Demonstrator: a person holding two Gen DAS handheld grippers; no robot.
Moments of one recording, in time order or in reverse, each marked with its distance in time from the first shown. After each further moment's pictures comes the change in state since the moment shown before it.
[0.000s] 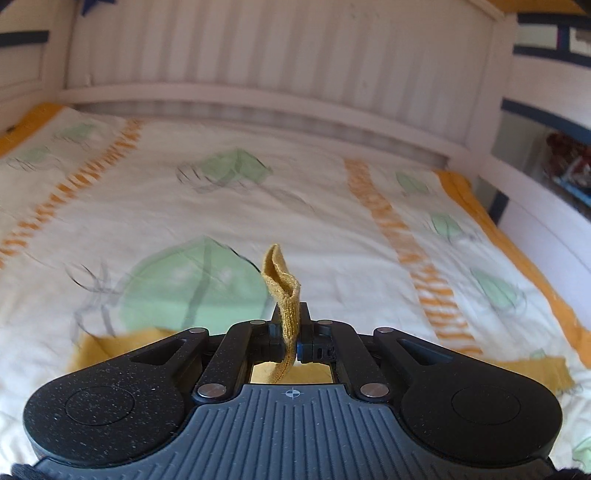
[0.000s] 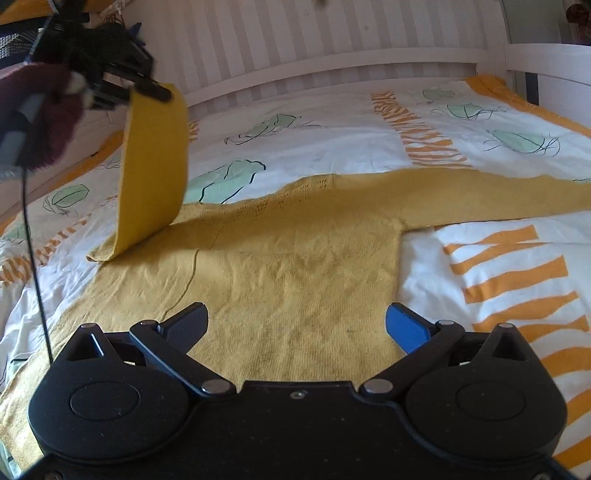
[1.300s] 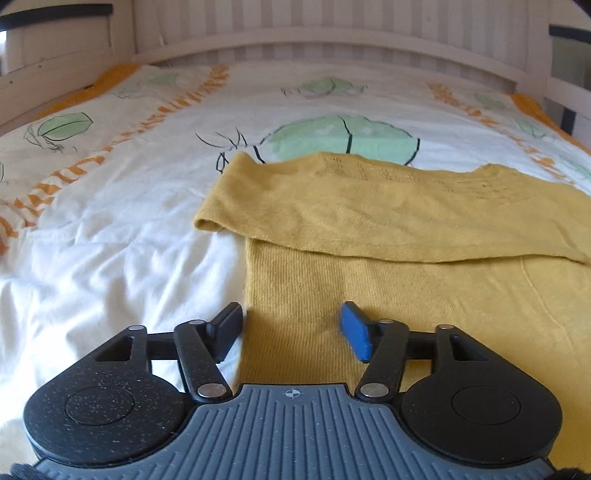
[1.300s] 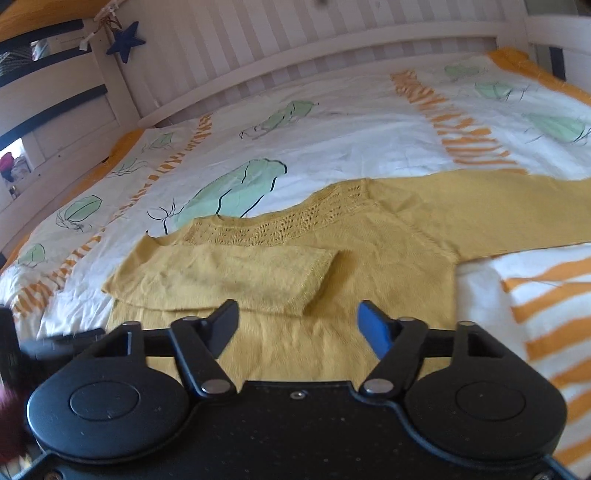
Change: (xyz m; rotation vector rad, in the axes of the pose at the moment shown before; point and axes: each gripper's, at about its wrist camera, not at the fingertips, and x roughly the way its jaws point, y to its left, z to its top) left arm -0.044 0.126 -0.187 0.065 0.053 0.269; right arm 0.054 0.007 0.046 0.072 0.098 0.100
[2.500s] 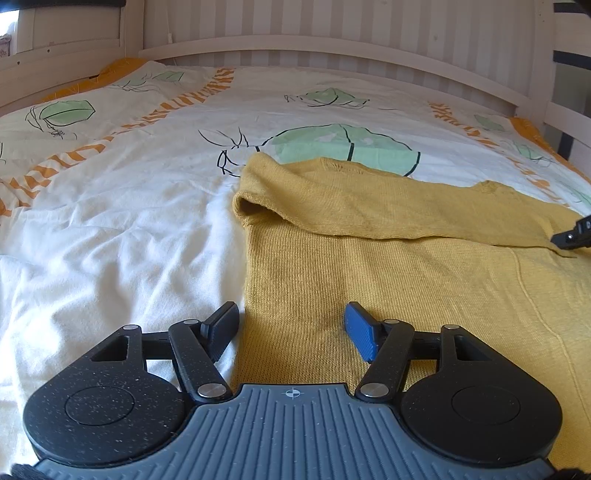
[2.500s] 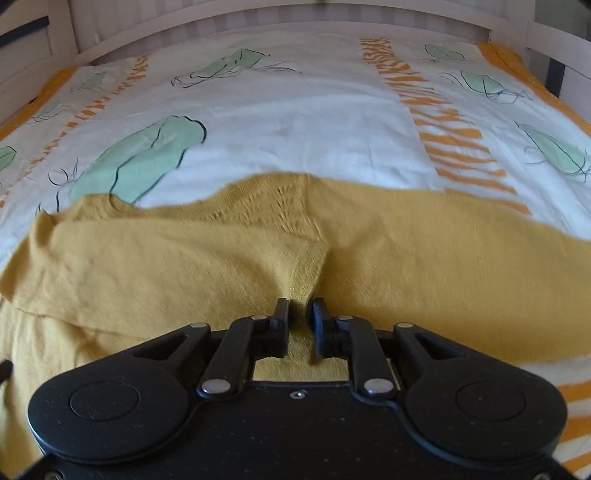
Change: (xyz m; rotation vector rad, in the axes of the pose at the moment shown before) left arm 0.005 0.003 -0.004 -0.058 -0.017 -0.031; right arm 0.091 -0.024 0.052 -0.121 0.148 -0.254
